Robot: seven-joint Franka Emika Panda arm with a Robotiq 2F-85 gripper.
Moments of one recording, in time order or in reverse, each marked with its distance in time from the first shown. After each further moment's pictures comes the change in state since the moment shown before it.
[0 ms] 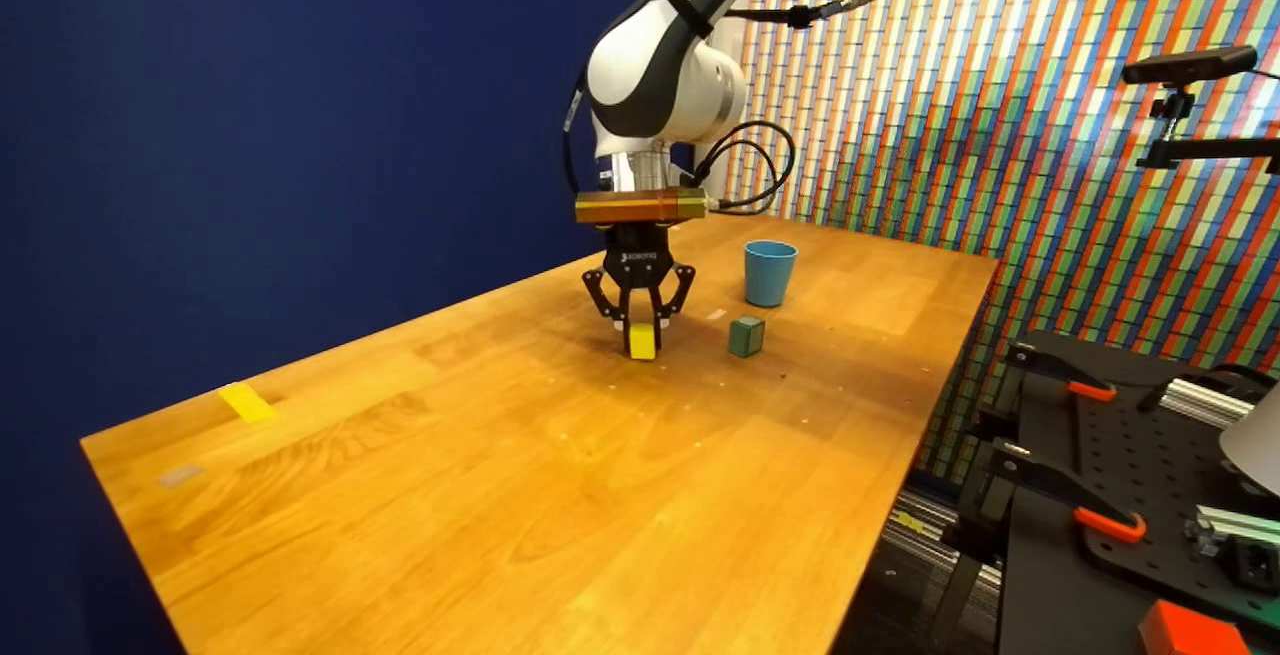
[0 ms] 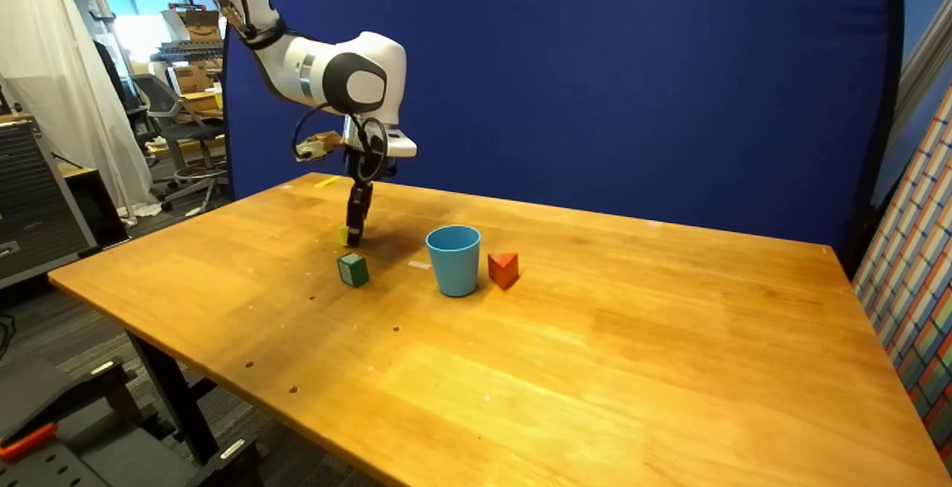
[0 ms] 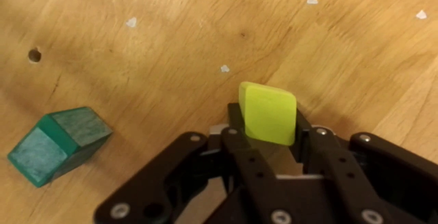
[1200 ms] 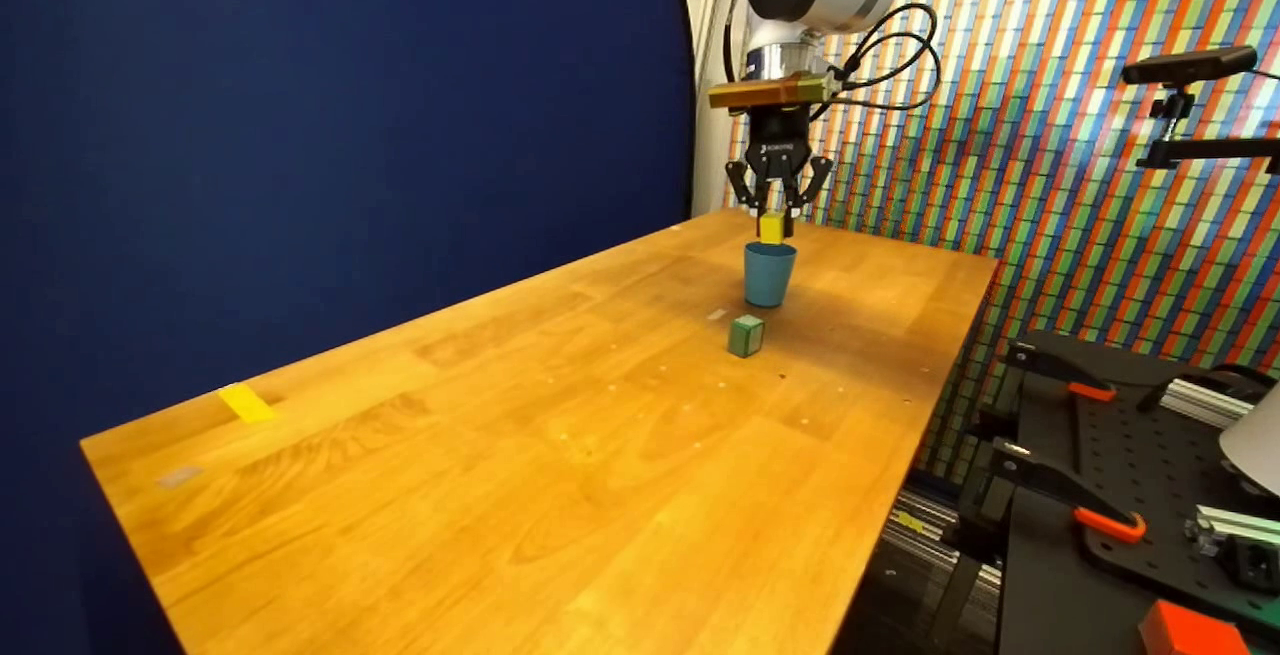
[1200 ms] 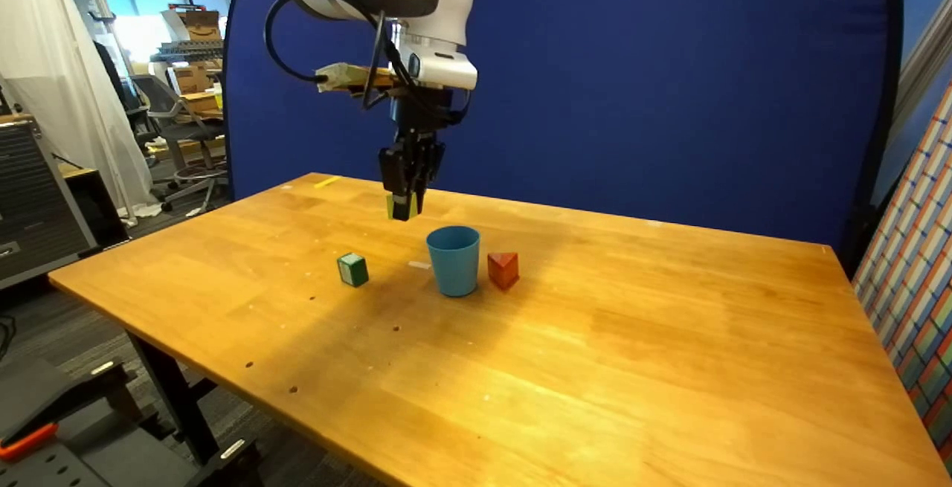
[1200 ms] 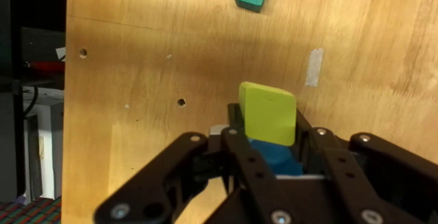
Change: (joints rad) arm -0.161 -0.419 -0.169 -0.370 -0.042 -0.040 0.207
